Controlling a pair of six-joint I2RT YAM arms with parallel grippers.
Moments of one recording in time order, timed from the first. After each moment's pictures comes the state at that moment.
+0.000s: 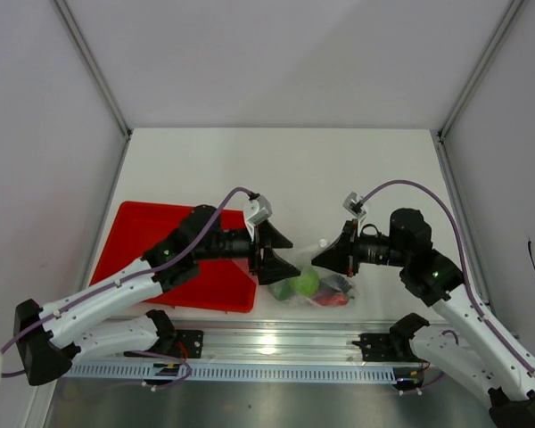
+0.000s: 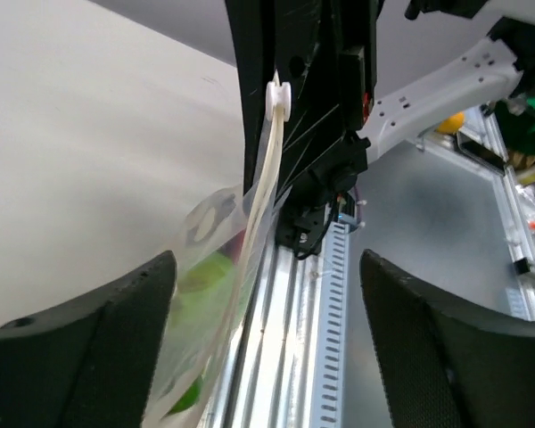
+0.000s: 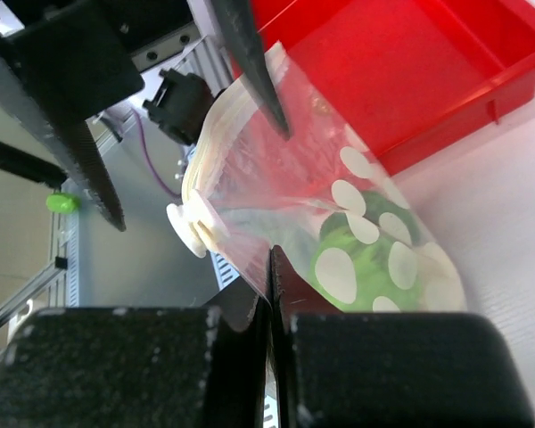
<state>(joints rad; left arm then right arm) -0.92 0.98 0.83 -0.01 0.52 -0.31 0.57 0.73 0.76 -0.32 -0.75 0.36</state>
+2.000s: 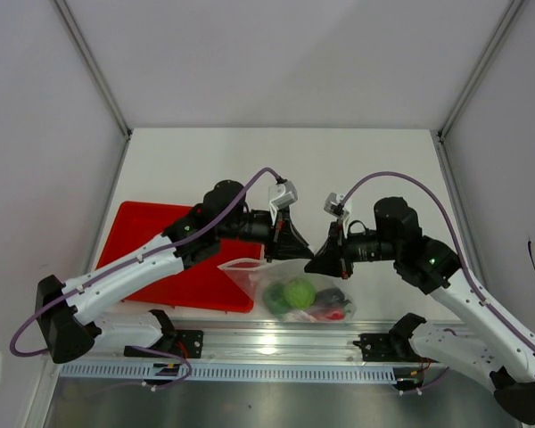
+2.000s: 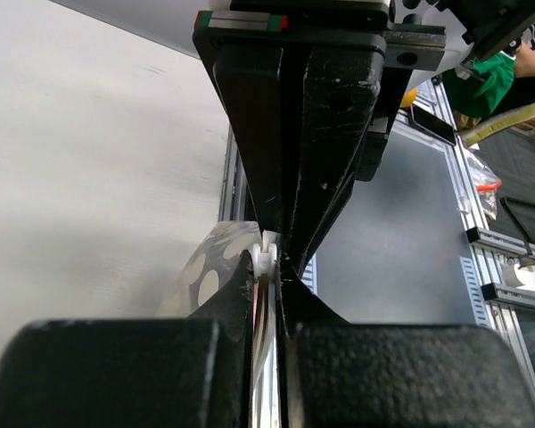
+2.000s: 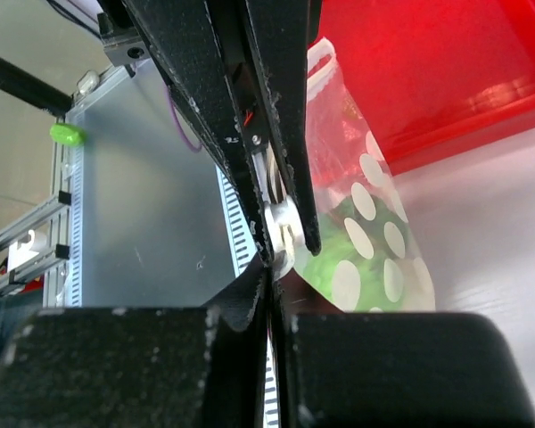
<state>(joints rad) -0.91 1.20 1.07 -0.09 0.71 -0.31 0.69 0.85 0.95 -0.50 -0.76 0.21</state>
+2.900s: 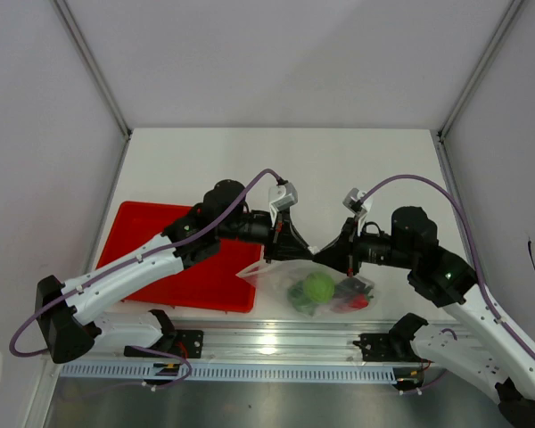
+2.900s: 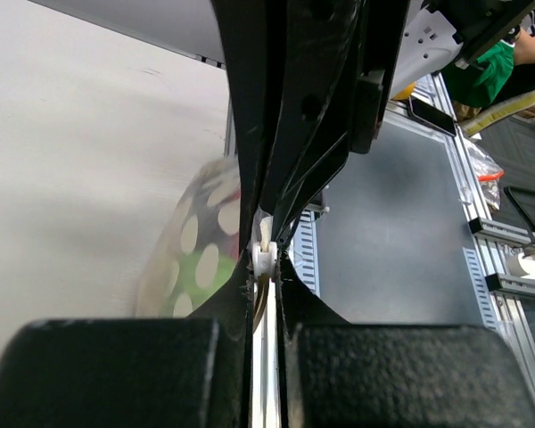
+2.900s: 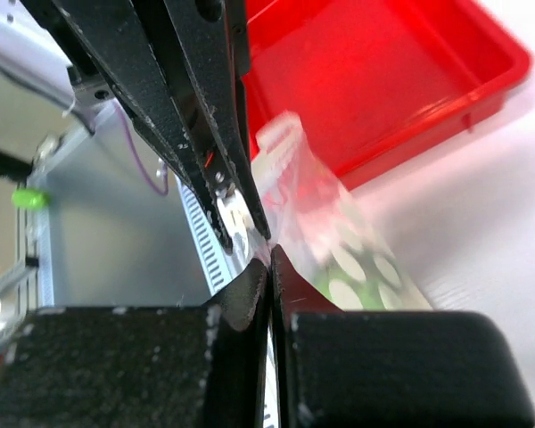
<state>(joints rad) -0.91 1.20 1.08 -0.11 0.73 -0.27 0.69 0.76 0.93 -0.49 -0.59 0.29</state>
